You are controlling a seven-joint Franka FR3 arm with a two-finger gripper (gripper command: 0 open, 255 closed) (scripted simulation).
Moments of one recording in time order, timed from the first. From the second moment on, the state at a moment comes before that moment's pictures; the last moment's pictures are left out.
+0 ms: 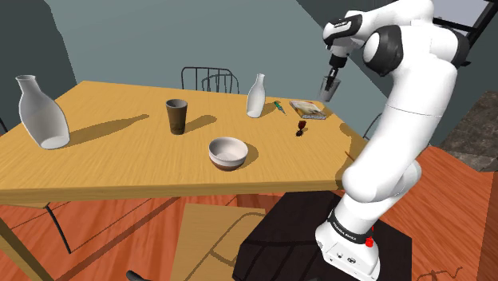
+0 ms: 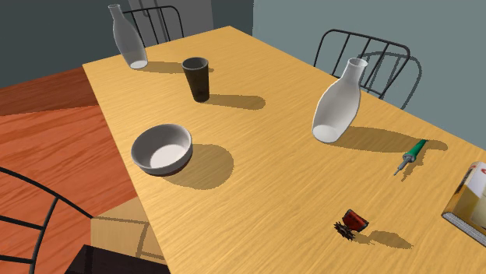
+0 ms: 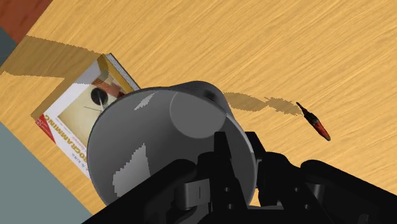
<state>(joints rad) -0.46 0.17 -0.55 -1.62 0.04 1.88 -1.19</state>
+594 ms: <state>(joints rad) -0.52 0.25 -0.57 -1.59 0.10 1.92 -1.29</state>
